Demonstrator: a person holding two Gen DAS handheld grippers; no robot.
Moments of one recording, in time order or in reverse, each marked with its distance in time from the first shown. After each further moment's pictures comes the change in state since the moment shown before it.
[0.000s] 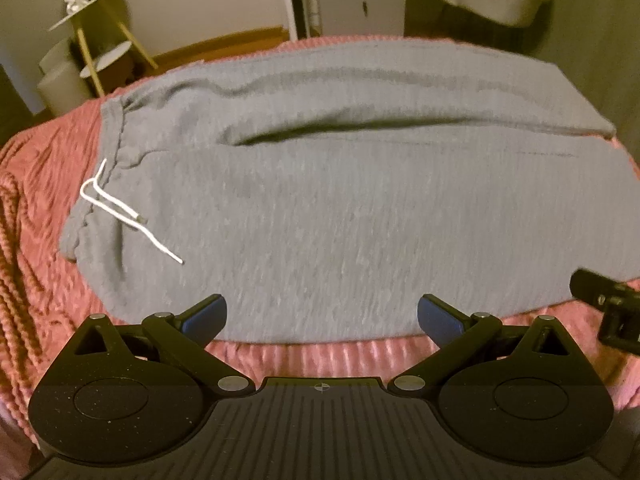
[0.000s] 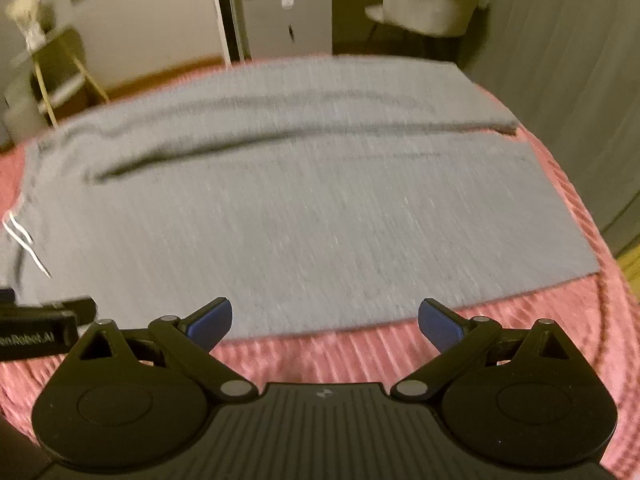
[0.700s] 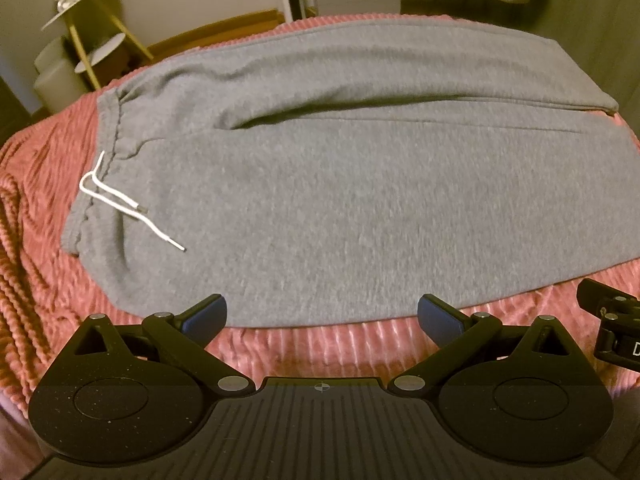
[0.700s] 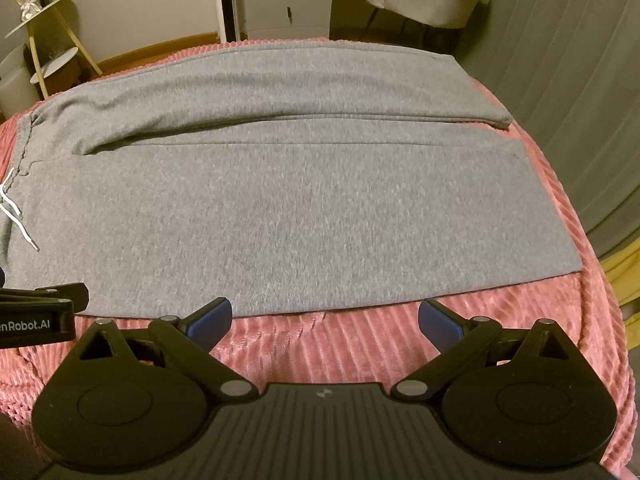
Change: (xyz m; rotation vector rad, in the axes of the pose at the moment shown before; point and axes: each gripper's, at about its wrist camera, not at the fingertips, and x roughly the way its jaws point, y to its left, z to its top) left arm 0.004 -0.005 0.001 0.042 0.072 0.024; right arm 0.001 0.011 0.000 -0.070 0.119 -0.095
